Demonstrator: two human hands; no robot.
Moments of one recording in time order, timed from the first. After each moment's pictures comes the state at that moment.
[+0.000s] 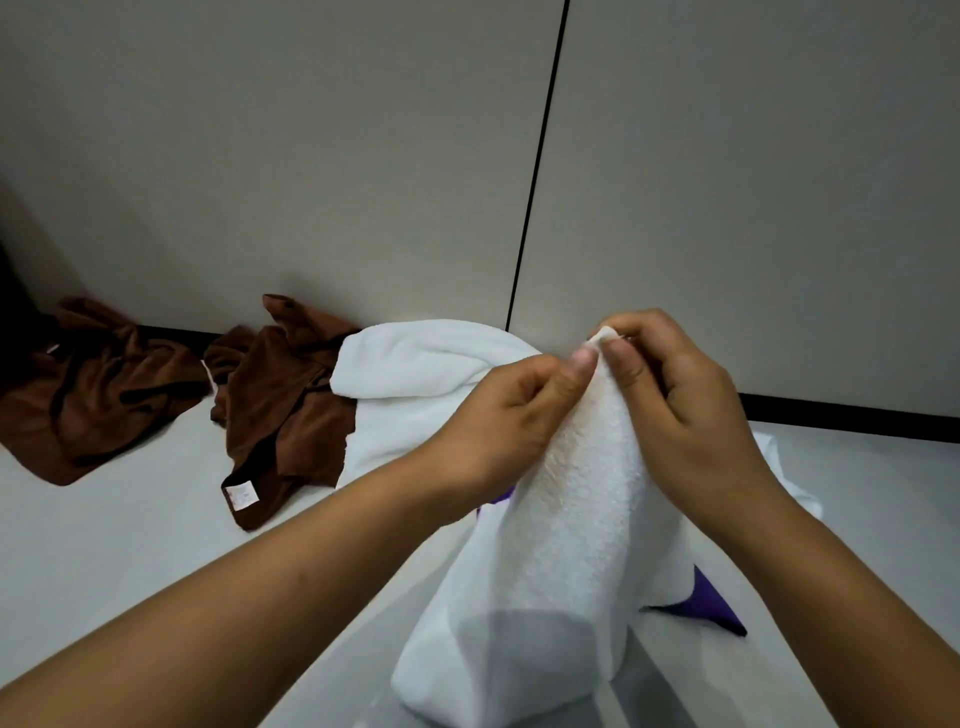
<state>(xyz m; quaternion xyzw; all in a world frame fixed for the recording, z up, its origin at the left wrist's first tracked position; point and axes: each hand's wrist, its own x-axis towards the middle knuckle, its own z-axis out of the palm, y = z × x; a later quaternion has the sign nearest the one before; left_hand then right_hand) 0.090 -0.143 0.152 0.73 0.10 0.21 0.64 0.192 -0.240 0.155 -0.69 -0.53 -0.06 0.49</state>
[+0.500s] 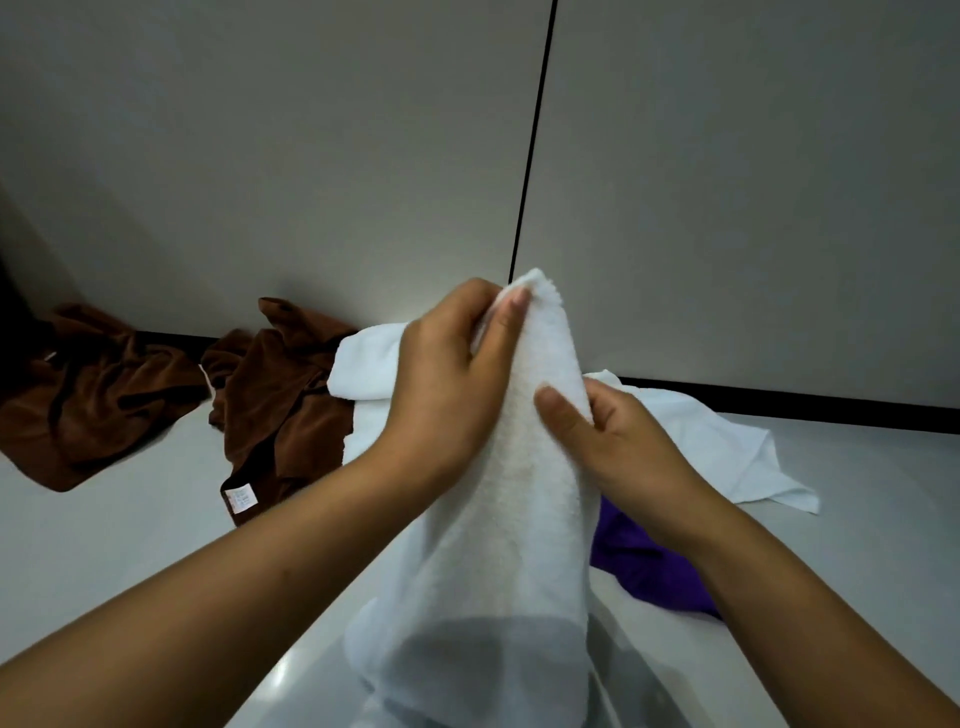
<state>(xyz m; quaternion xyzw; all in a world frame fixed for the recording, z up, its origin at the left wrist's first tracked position) 0.088 -0.128 0.157 0.75 0.16 0.49 0.42 0.176 -0.233 0.139 -0.67 -0.42 0.26 0.55</state>
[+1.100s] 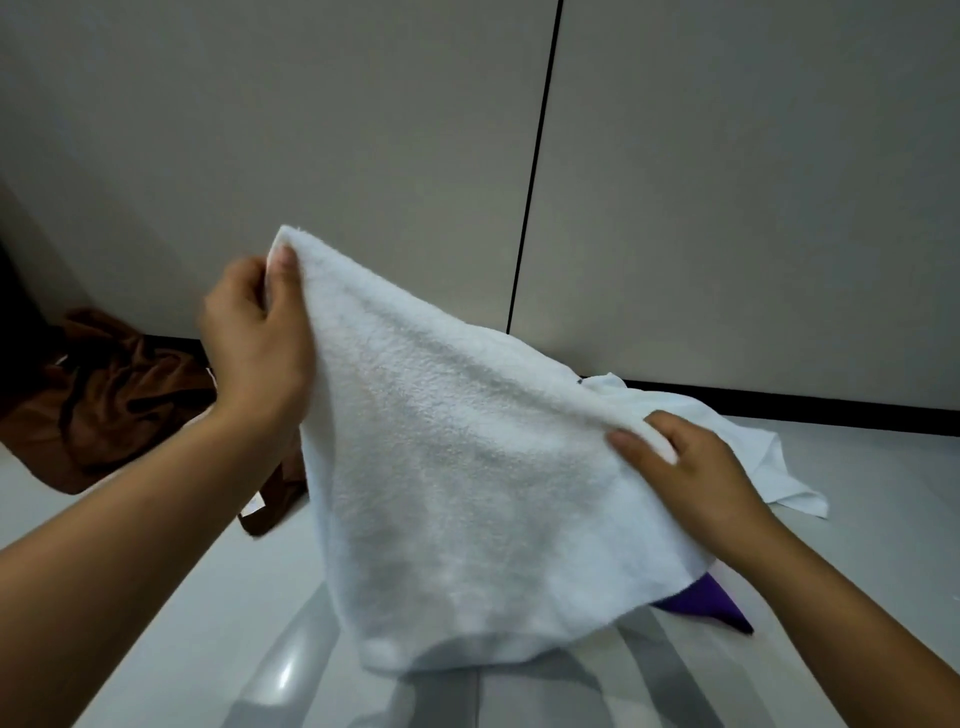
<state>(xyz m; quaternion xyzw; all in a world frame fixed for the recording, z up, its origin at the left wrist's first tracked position) 0.042 -0.033 0.148 0.64 0.38 0.57 0.34 0.225 -0.263 0.105 -0.83 -0.37 0.06 0.41</state>
